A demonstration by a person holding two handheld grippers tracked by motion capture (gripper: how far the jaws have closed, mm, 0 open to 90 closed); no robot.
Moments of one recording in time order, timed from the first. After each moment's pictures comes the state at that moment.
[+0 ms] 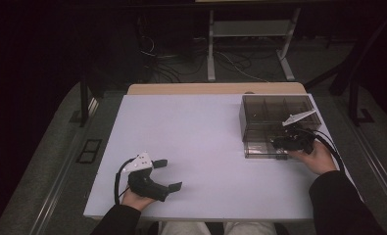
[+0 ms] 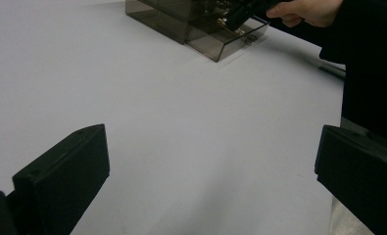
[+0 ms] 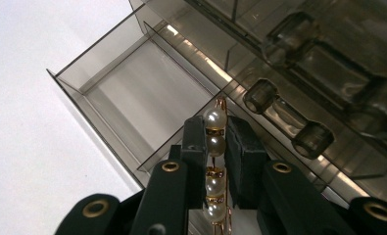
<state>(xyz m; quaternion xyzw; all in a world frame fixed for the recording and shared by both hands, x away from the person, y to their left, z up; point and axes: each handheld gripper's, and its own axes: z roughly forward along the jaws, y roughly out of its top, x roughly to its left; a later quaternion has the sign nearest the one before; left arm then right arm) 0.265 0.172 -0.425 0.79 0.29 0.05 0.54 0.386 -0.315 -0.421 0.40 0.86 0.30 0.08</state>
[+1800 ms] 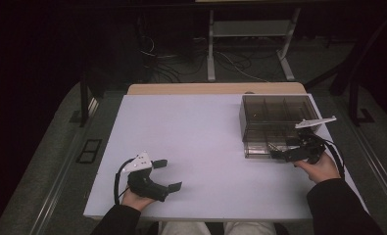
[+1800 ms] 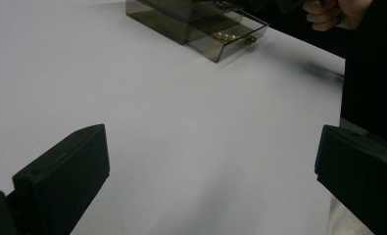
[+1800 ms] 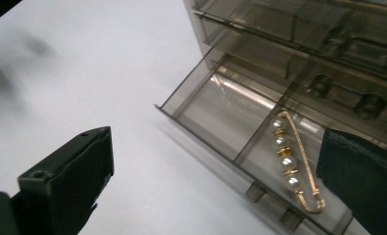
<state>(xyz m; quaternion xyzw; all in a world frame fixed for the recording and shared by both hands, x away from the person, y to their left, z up) 0.265 0.173 -0.425 0.79 0.29 0.05 0.54 0.335 -0.315 -0.394 0.45 0.80 0.40 0.03</state>
